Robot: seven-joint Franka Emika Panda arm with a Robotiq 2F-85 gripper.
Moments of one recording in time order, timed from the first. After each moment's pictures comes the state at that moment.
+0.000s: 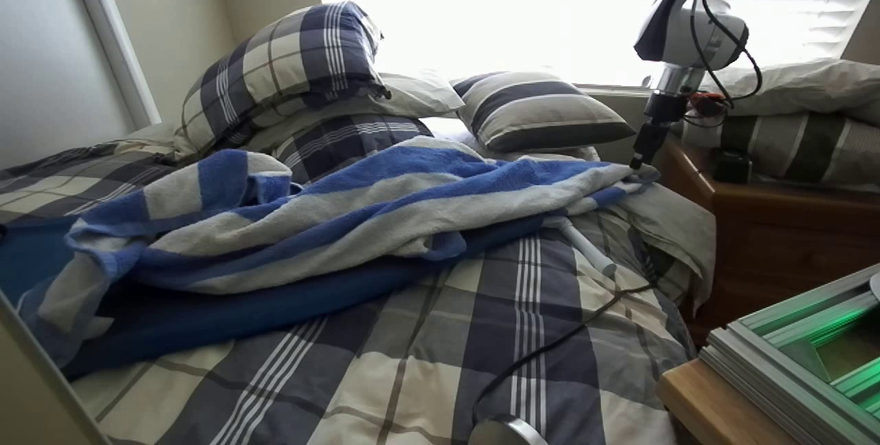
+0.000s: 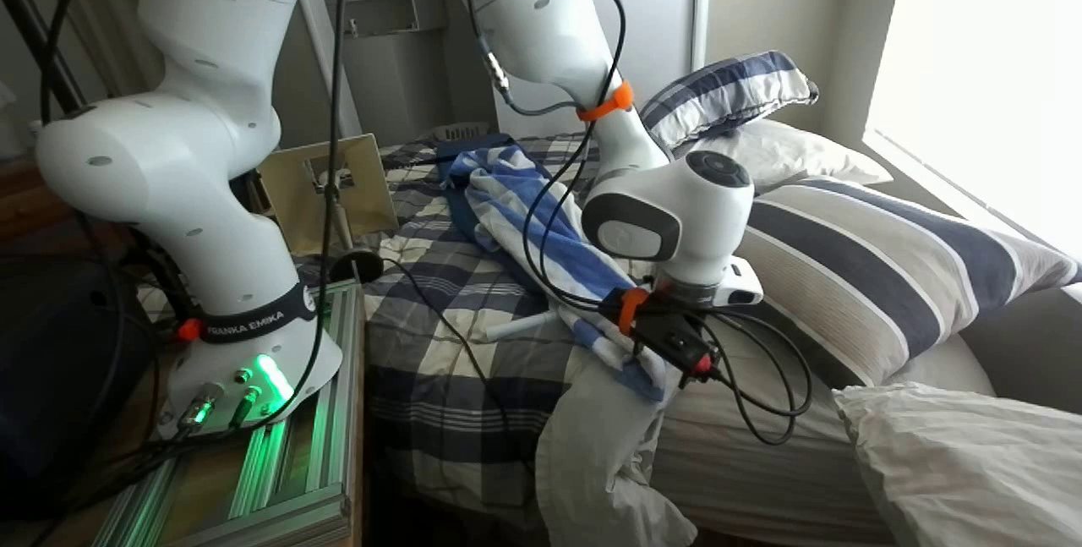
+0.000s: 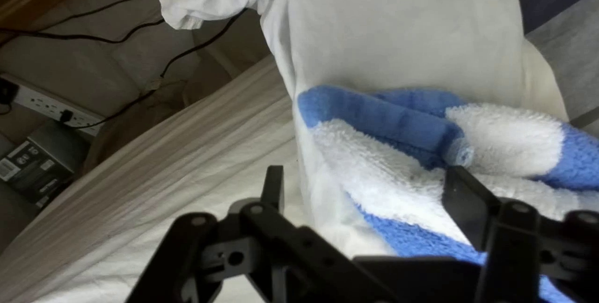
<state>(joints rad) -0.37 0.67 0.05 -2.08 0.34 2.63 -1.08</state>
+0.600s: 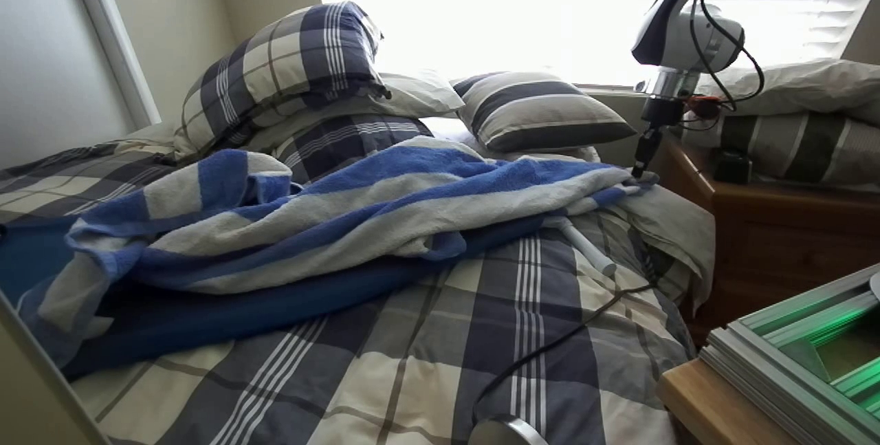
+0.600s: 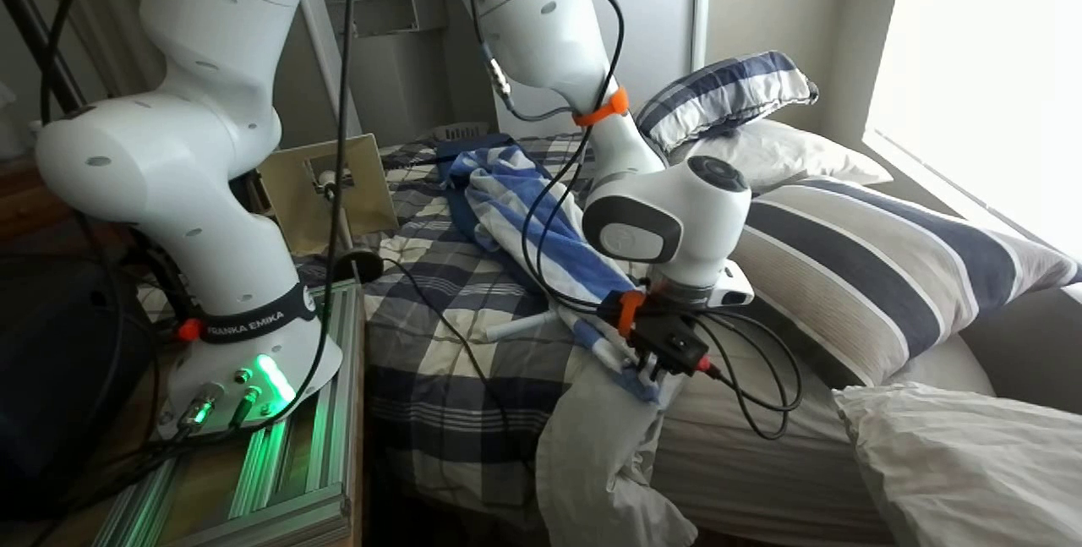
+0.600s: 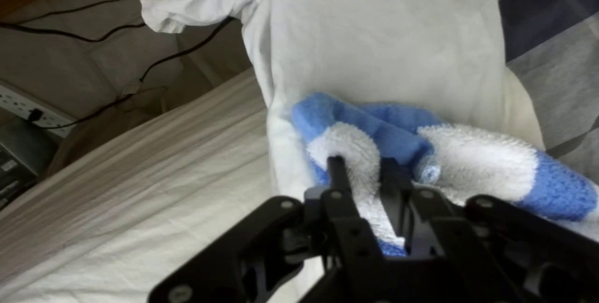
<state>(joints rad) -0.37 0.69 0.06 -2.07 0.28 2.59 -1.09</state>
